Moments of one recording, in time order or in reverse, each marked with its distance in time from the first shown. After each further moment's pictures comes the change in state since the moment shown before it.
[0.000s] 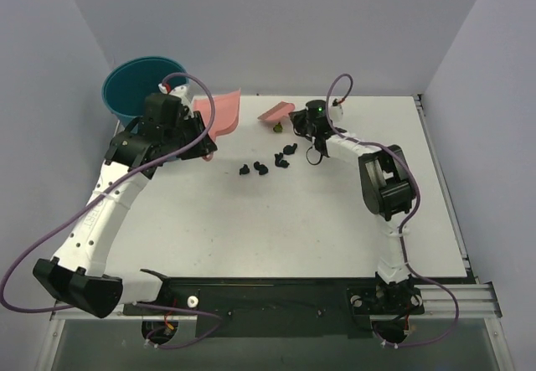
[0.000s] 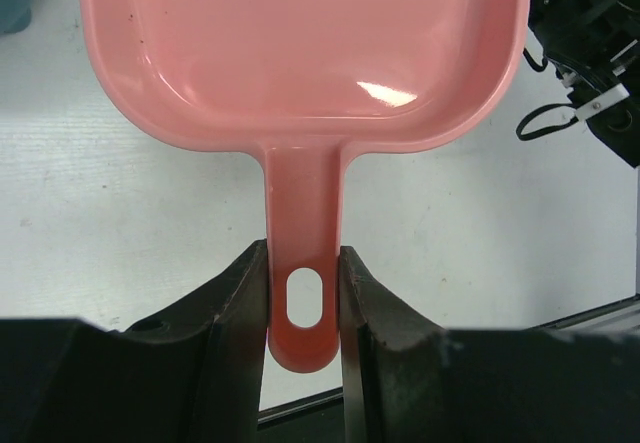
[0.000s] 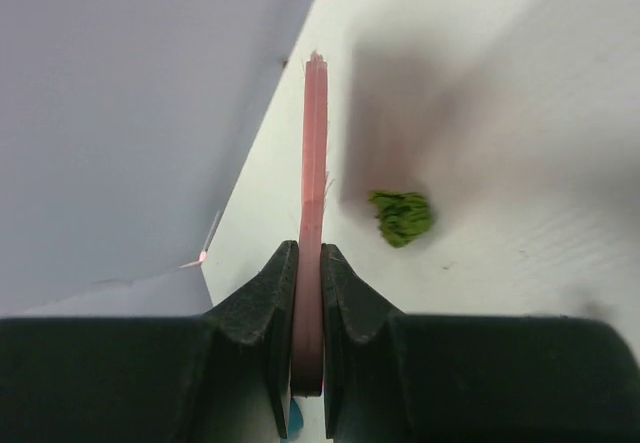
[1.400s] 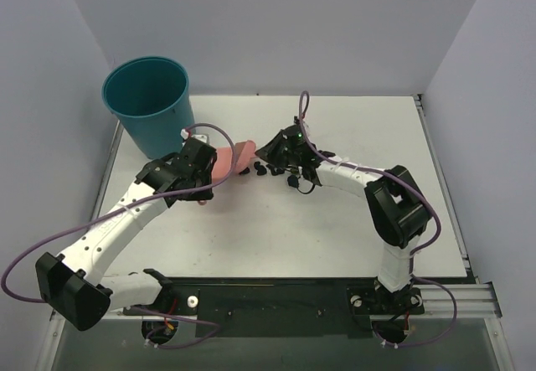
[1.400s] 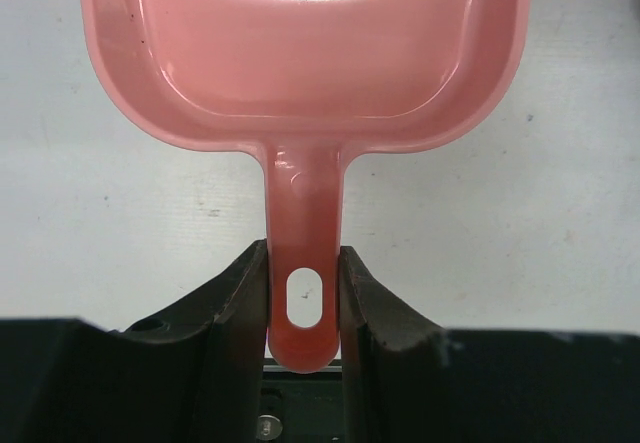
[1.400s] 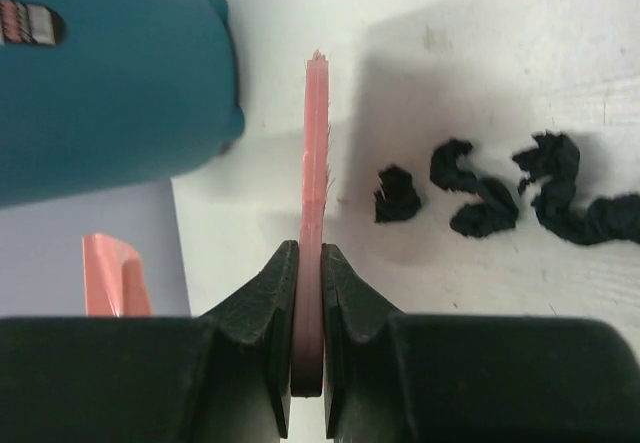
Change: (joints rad) left arm -0.240 -0.095 -0.327 -0.087 -0.383 -0.050; right arm 0.211 -0.293 -0.333 -0.003 -0.187 -0.225
